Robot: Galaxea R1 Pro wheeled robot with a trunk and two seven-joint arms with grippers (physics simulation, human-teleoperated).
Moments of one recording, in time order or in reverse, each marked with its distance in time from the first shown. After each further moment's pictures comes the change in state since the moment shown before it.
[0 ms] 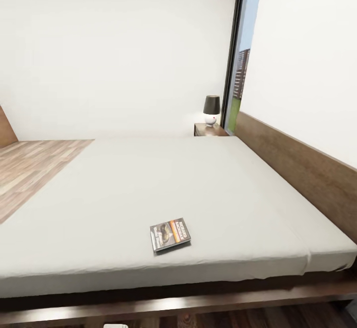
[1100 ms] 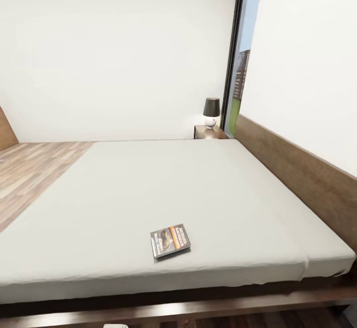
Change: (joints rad) left arm 0.000 0.000 -0.001 0.000 0.000 0.002 0.000; right arm 0.000 -0.001 0.000 0.000 -0.006 0.000 0.001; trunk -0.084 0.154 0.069
